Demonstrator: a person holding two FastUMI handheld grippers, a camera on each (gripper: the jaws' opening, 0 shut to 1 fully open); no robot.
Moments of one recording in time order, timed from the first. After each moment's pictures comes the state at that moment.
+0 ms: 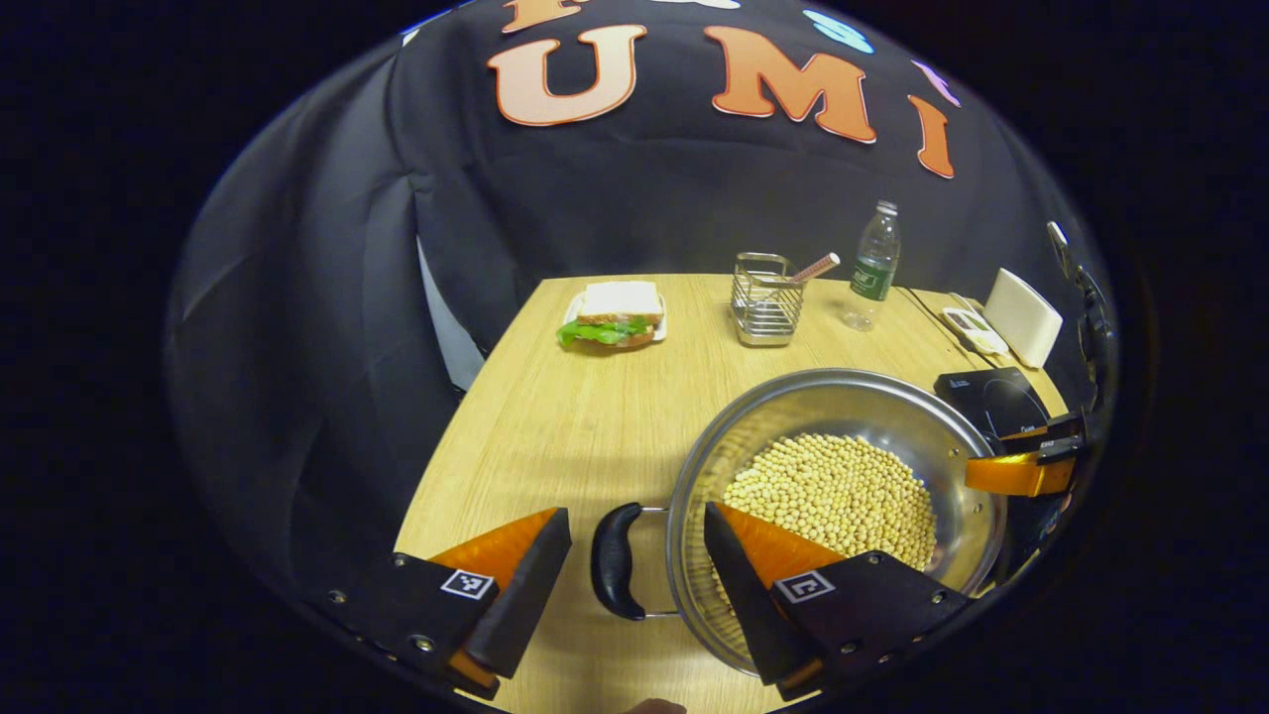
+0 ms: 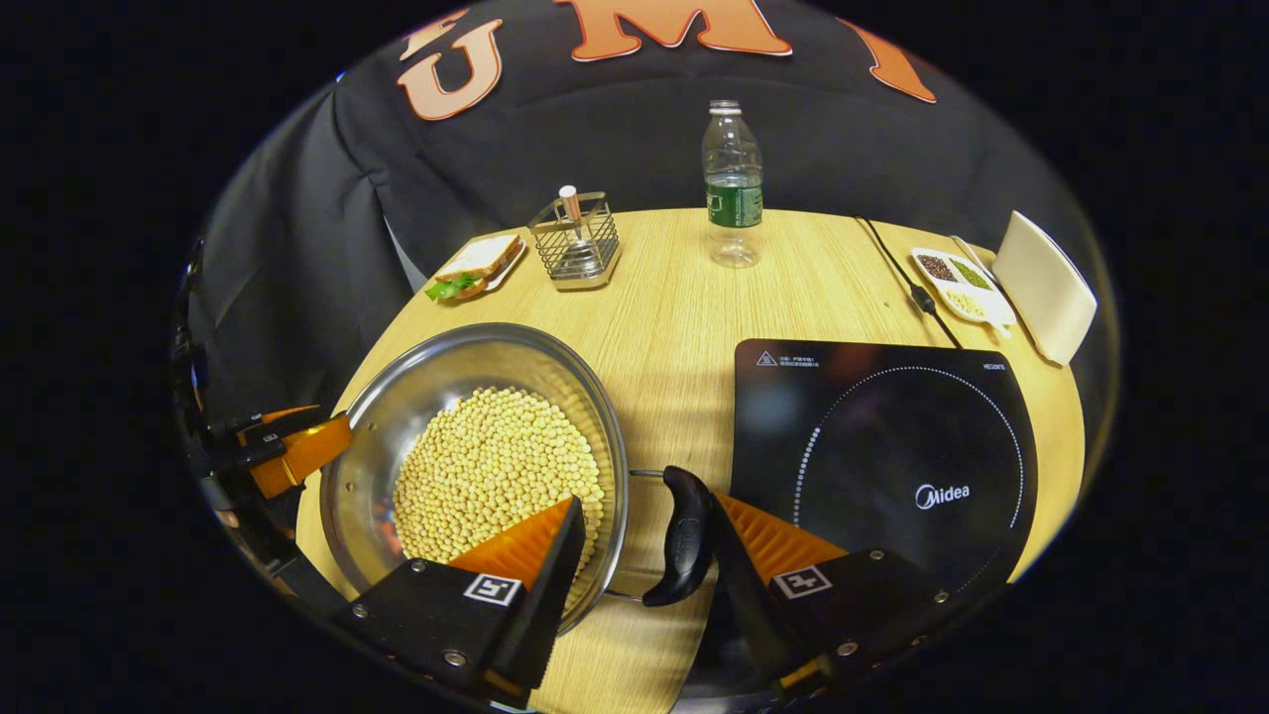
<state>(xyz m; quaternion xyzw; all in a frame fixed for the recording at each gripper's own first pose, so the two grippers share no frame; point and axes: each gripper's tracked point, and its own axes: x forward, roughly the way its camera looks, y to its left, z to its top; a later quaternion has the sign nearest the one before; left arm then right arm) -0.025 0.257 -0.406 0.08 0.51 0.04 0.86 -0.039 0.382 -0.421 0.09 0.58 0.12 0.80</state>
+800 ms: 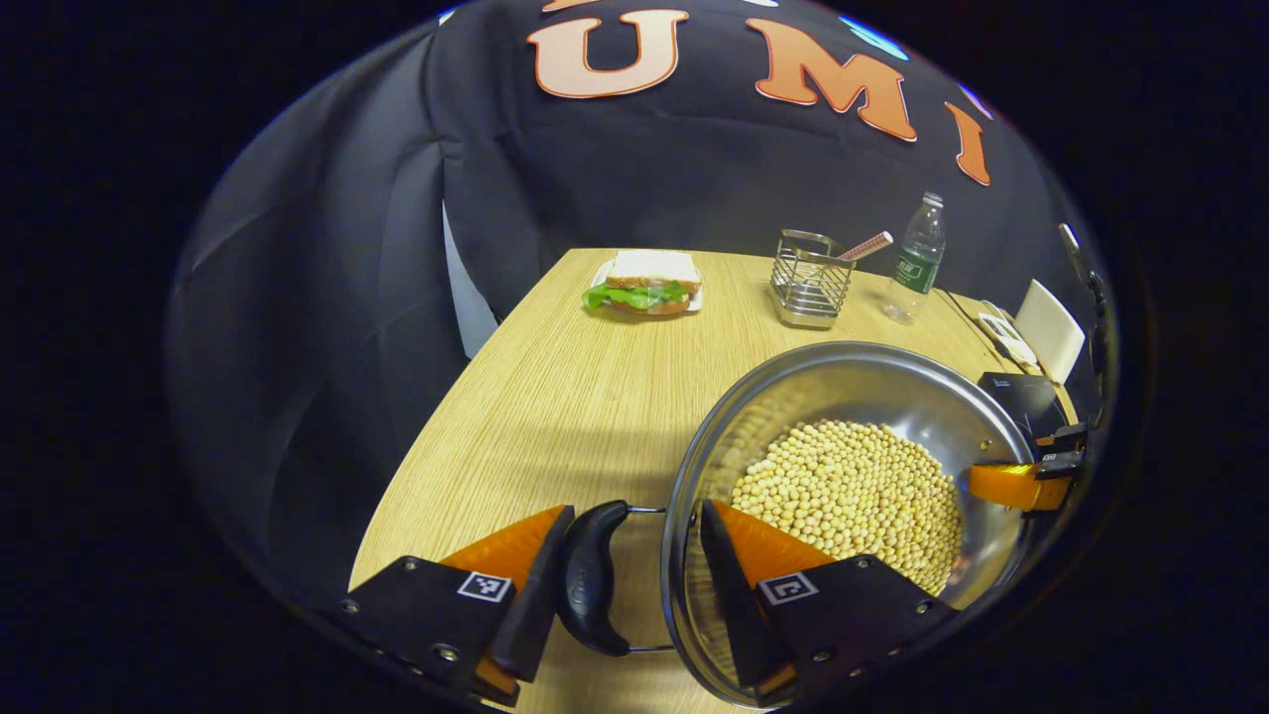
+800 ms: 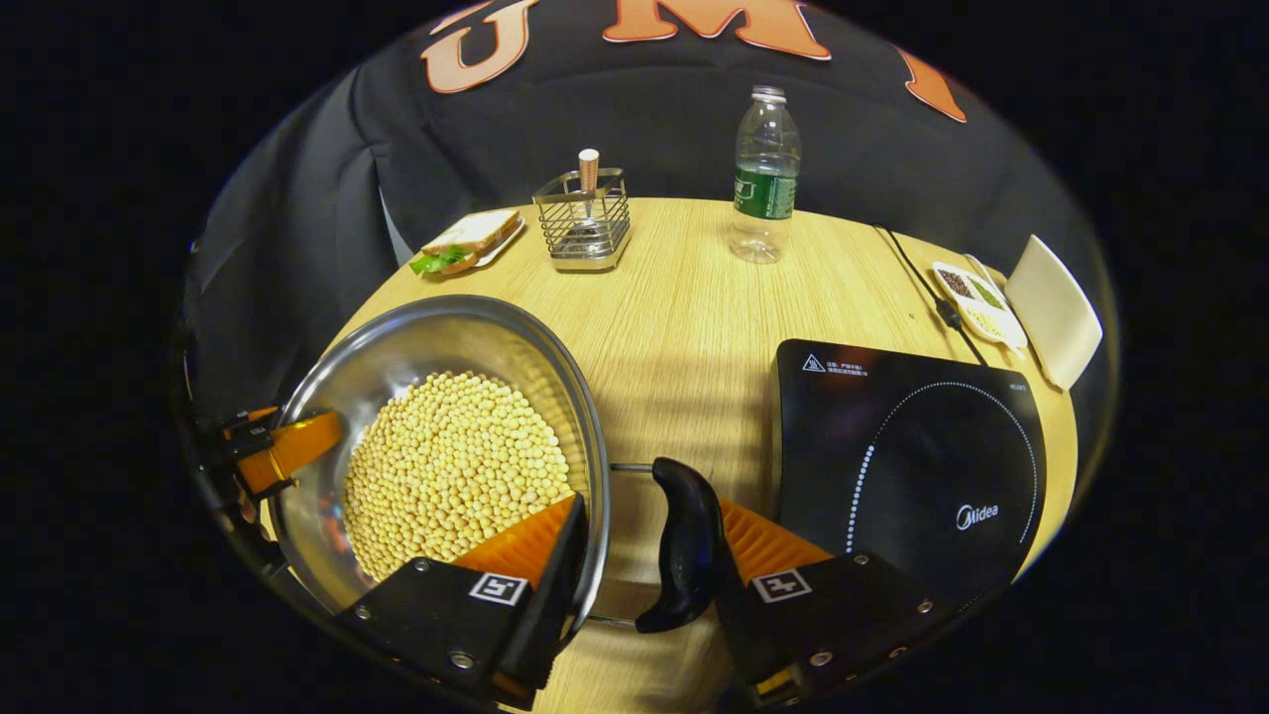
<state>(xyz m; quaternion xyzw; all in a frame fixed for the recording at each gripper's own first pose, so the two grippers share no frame) -0.033 0.285 -0.433 0.05 0.50 0.10 0.86 -0.033 0.402 -0.452 0.07 0.58 0.12 0.80</state>
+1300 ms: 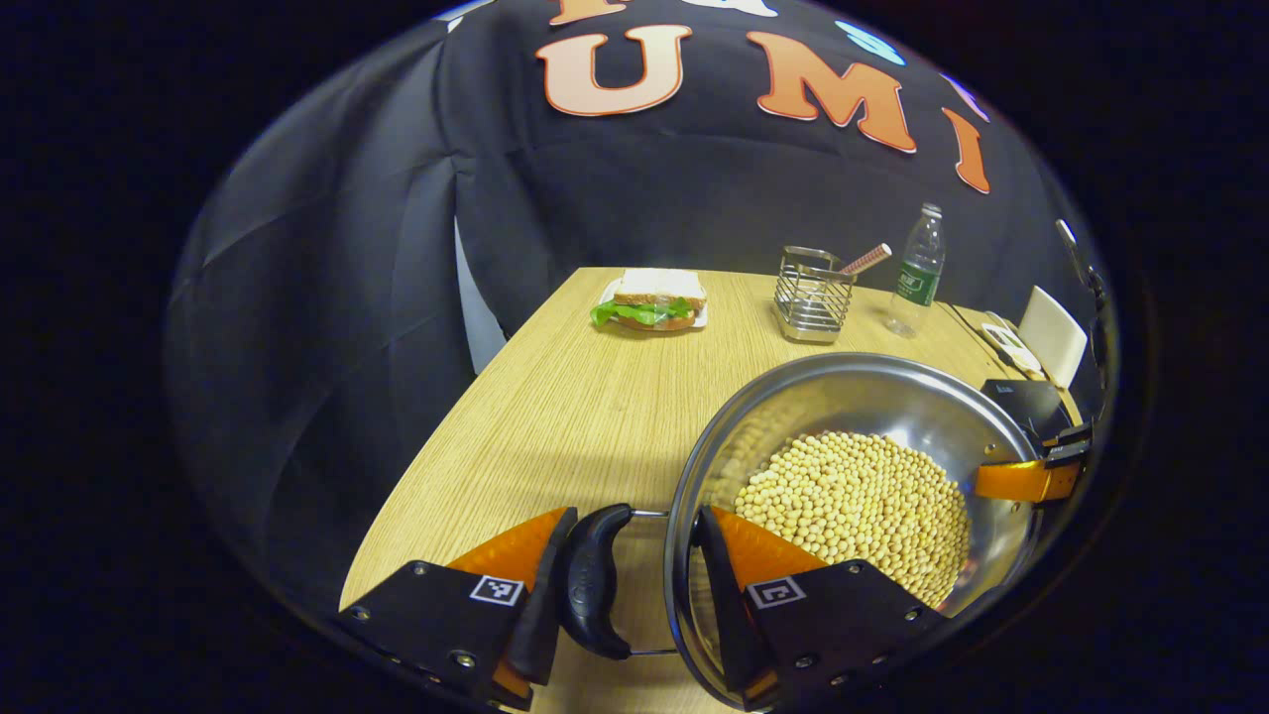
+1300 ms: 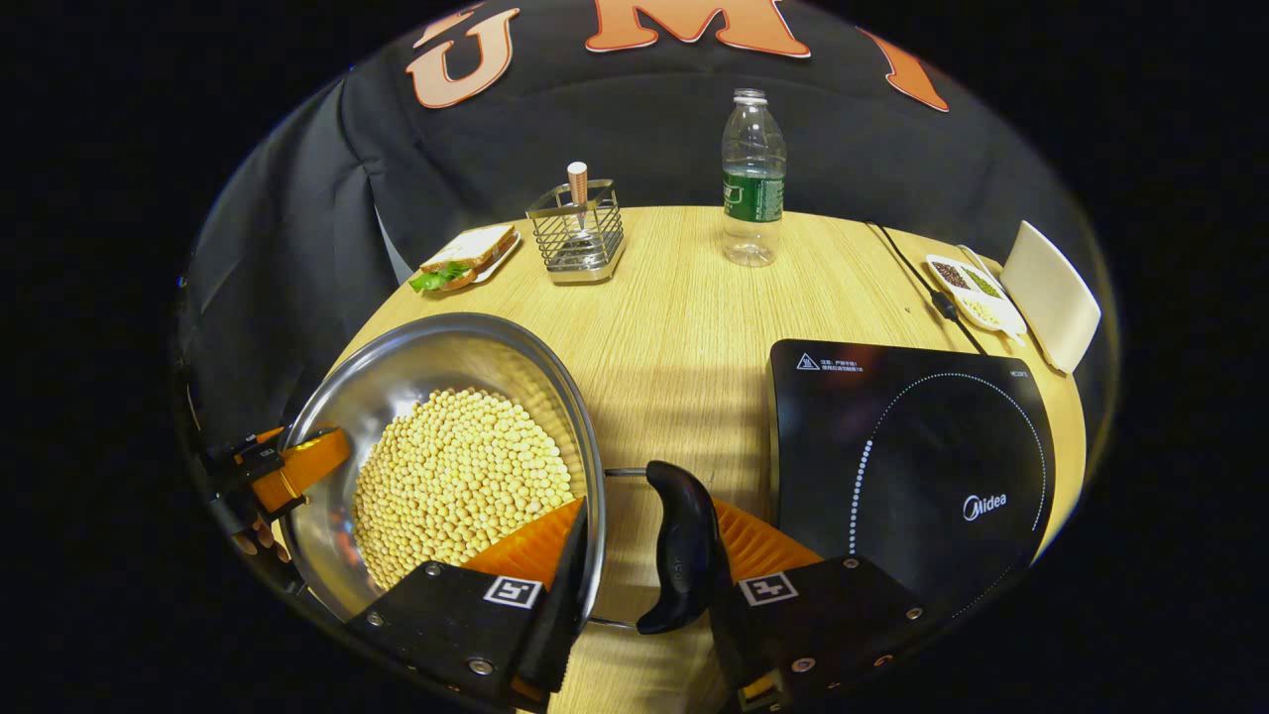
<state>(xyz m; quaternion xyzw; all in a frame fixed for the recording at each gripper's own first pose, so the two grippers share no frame) -0.030 0.286 -0.426 0.06 0.47 0.11 0.87 -0.030 0.402 -0.448 0.08 0.56 0.11 0.81</state>
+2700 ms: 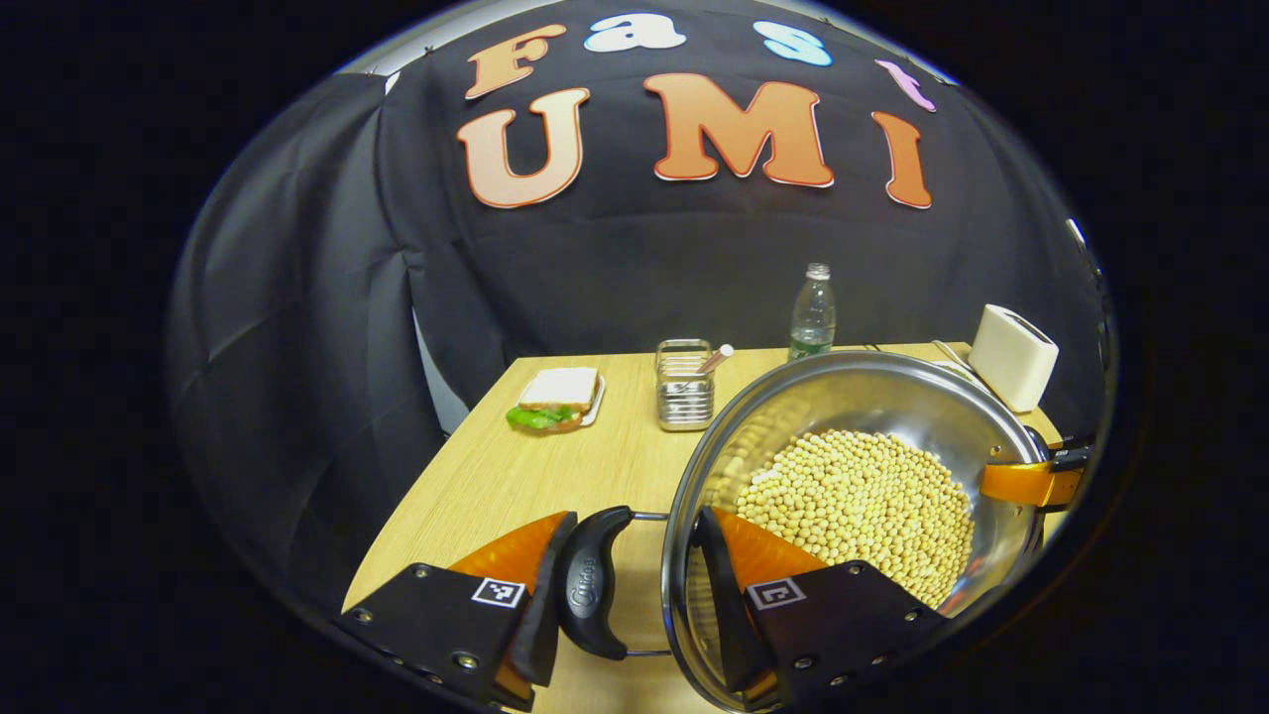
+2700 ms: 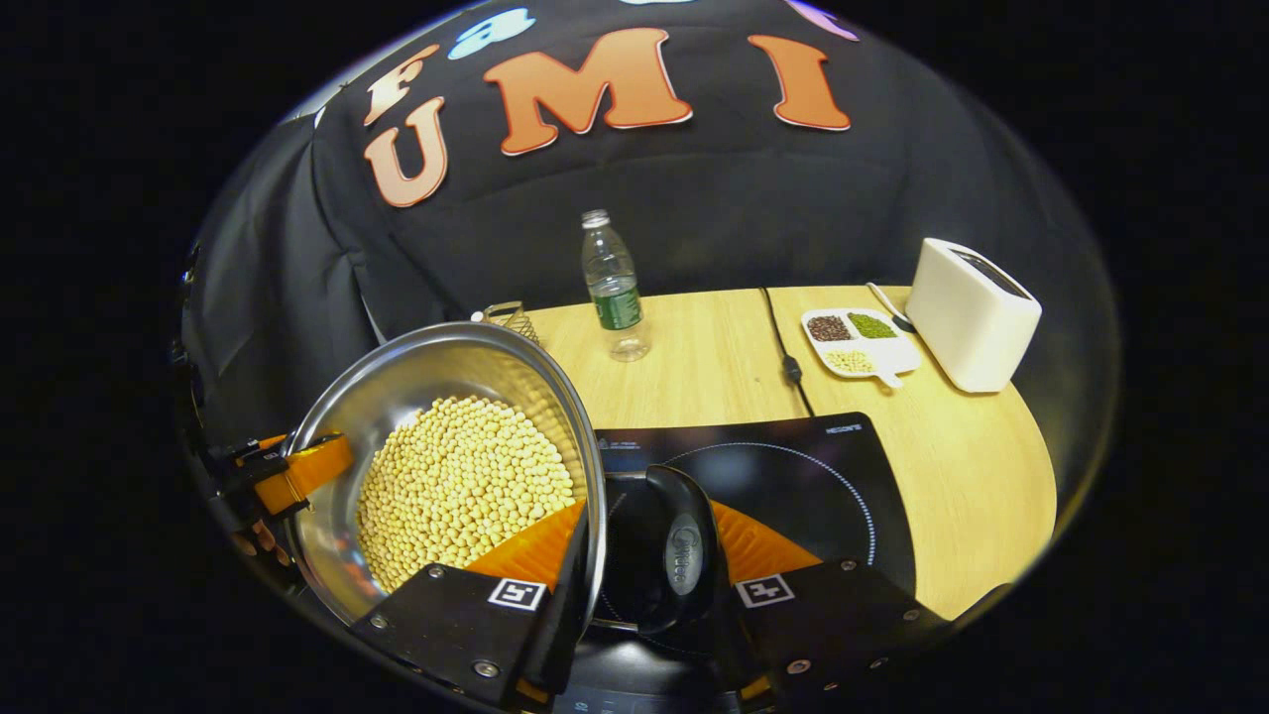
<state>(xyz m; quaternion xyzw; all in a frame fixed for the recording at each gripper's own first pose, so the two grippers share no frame) -0.007 0.280 -0.373 0.11 0.41 0.06 0.90 -0.012 0.236 -0.377 0.13 0.48 0.06 0.86</state>
